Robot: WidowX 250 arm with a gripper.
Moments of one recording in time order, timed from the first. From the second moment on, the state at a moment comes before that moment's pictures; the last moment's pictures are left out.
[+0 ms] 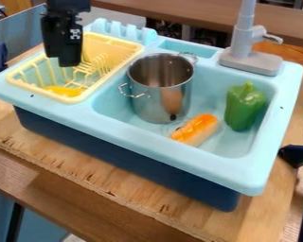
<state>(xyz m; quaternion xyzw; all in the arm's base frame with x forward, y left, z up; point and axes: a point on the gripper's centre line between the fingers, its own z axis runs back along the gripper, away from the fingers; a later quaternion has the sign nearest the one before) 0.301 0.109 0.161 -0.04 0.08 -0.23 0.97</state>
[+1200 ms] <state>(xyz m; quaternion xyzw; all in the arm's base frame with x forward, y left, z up) 0.312 0.125 0.098 0.00 0.13 -0.28 0.95</state>
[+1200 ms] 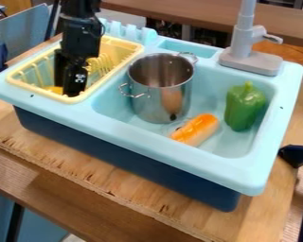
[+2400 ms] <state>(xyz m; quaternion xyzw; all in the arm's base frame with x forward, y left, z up) 0.287 0.104 0.203 -0.06 0.02 -0.23 0.97</state>
